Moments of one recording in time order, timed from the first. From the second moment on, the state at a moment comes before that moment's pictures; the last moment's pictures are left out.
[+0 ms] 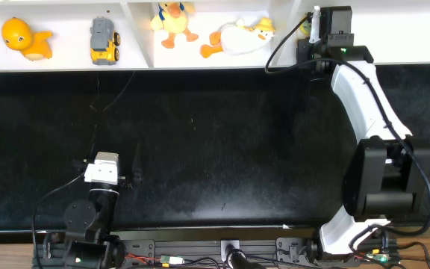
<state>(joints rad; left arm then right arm) -0.12 0.01 0.01 -0.08 -0.01 0.11 0.03 1.88 1.45 -0.48 0.02 -0.02</state>
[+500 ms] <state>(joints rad) -0.12 0.01 0.01 -0.08 -0.01 0.11 0.02 1.89 1.45 -0.50 0.01 -0.01</state>
